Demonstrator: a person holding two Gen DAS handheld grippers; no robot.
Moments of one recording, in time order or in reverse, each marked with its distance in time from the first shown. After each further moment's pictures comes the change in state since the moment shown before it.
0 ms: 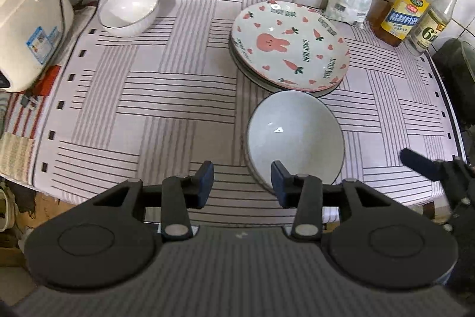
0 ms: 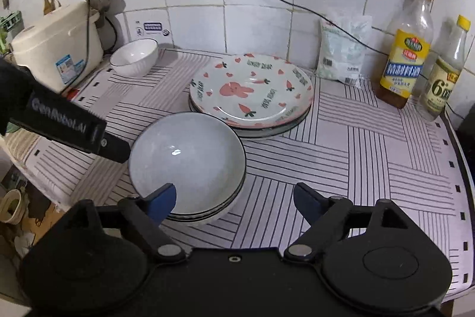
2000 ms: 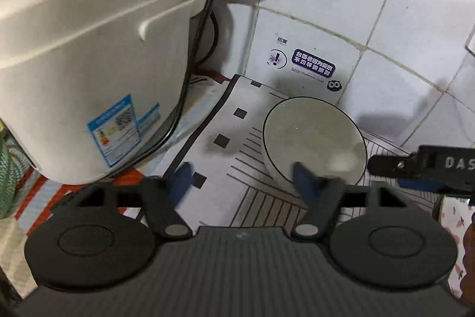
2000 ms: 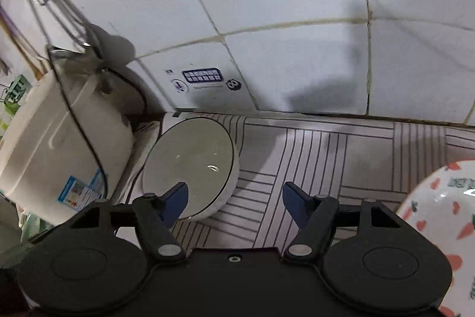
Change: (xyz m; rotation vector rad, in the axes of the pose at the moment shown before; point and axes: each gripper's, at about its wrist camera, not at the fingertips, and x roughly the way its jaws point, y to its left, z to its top) left arm 0.125 0.231 0.118 -0.336 -0.362 0.167; right arm 0.250 0.100 0.217 0.201 0.106 0.311
